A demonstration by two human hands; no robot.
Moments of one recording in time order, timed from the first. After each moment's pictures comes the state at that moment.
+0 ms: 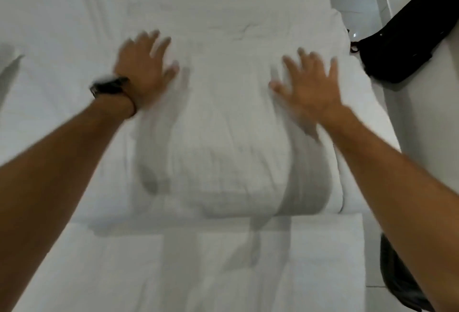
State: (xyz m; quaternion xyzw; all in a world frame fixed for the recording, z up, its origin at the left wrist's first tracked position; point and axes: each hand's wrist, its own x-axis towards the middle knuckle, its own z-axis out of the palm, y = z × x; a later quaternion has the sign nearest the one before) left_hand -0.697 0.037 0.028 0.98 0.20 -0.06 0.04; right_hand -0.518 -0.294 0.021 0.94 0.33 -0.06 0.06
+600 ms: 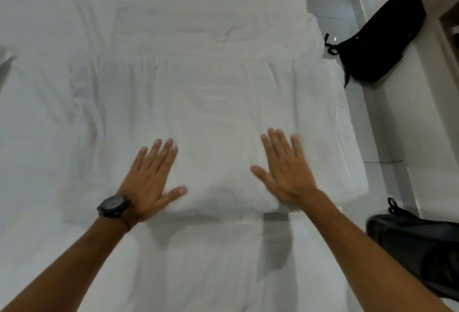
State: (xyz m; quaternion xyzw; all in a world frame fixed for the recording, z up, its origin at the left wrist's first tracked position) left_hand -0.894 -0.098 -0.058 0.99 0.08 -0.12 0.09; right_hand -0.672 -0.413 -0.050 0.91 0.40 -0.10 0.04
